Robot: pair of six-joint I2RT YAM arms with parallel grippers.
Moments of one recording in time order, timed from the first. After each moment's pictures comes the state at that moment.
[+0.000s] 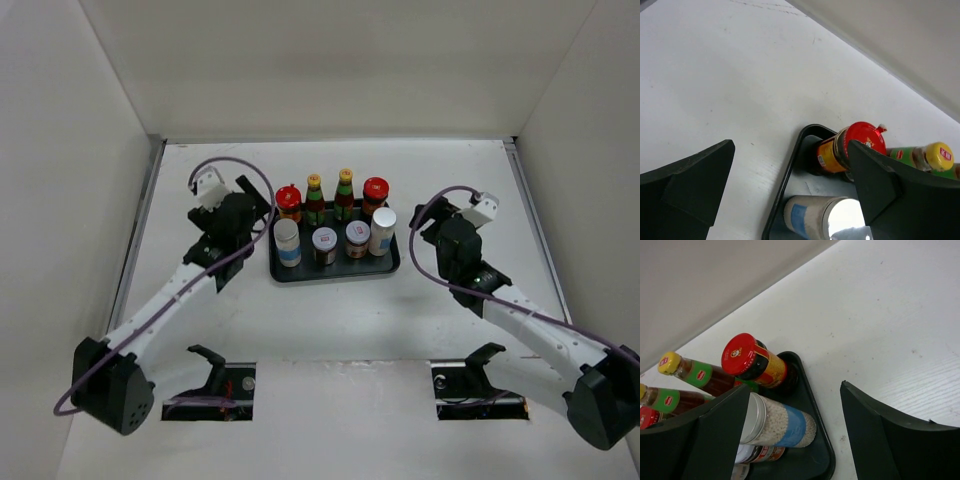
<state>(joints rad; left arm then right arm) -0.48 1.07 0.78 -0.09 -0.75 -0.69 0.52 1.00 0.60 0.17 0.63 0.66</state>
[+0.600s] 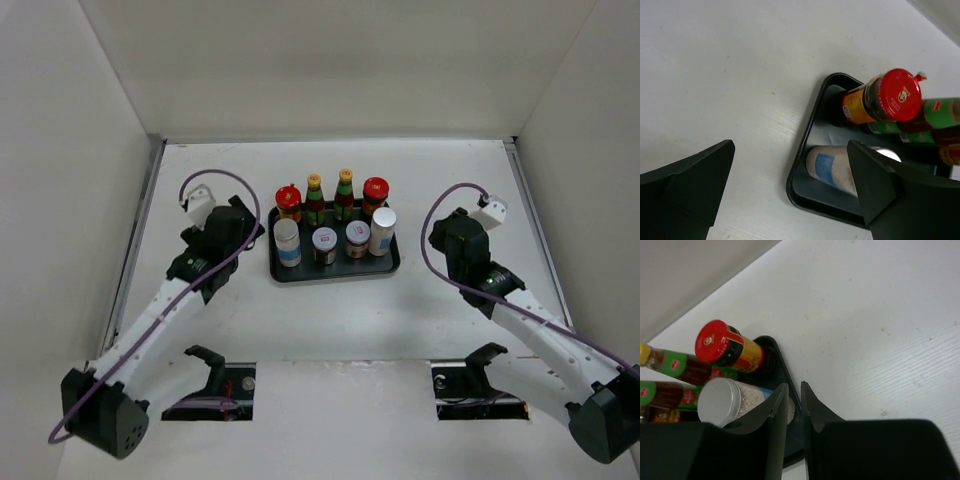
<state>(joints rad) -0.42 1.01 0.83 -0.44 -0.56 -0.79 0.49 0.92 0.65 -0.11 0.61 0.71</state>
